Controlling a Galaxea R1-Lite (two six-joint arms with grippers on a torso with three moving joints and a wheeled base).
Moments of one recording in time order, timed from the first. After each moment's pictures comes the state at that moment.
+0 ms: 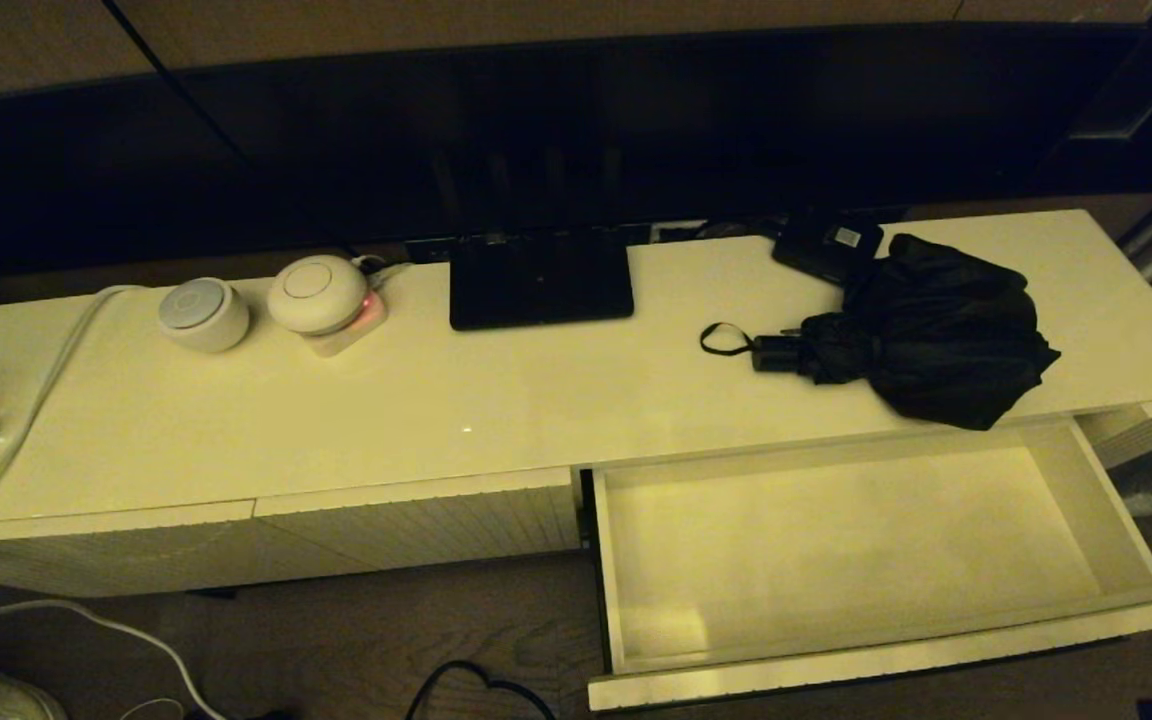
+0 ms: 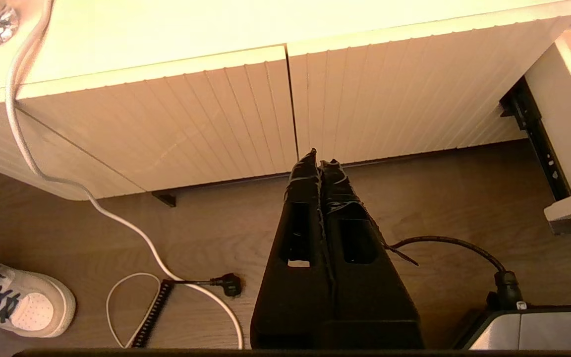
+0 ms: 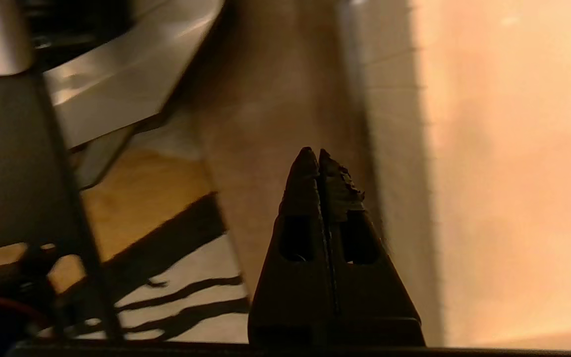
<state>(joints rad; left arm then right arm) 0.00 0.00 0.00 0.00 -0.01 0.05 0.24 1.04 -0.36 0.20 0.28 -1.17</state>
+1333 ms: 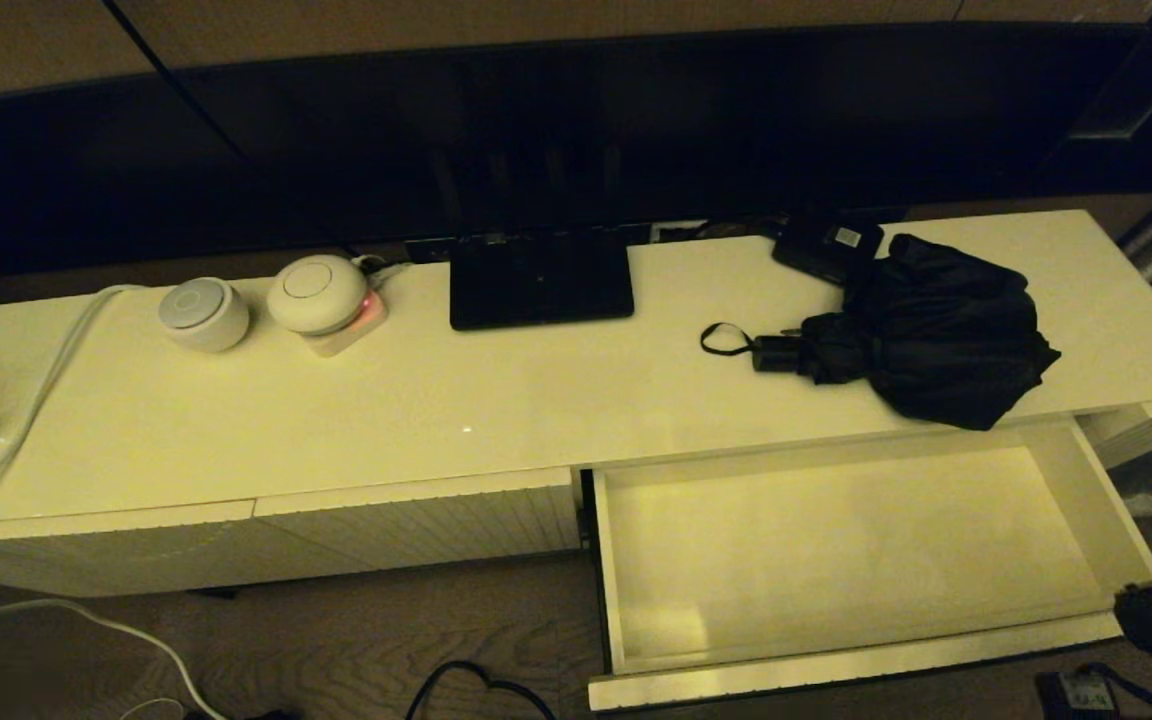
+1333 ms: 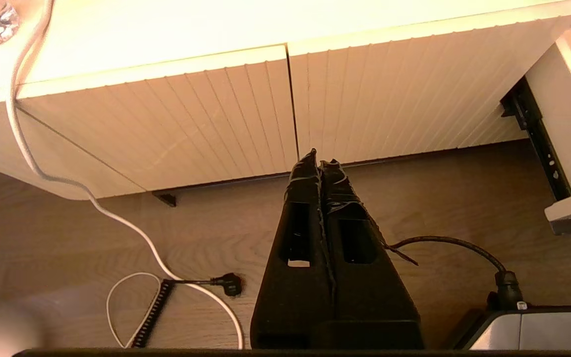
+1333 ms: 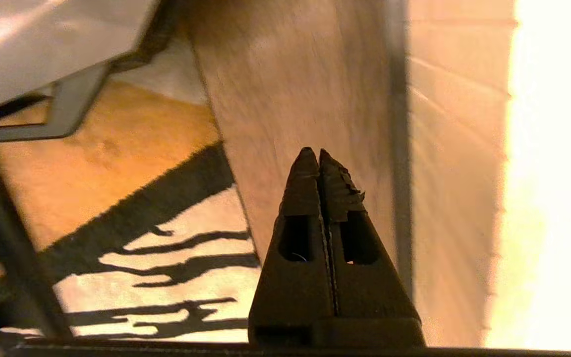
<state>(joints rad) 0.00 0.00 0.00 0.00 -0.01 0.05 0.20 1.41 -0.31 -0.04 0.15 -1.24</state>
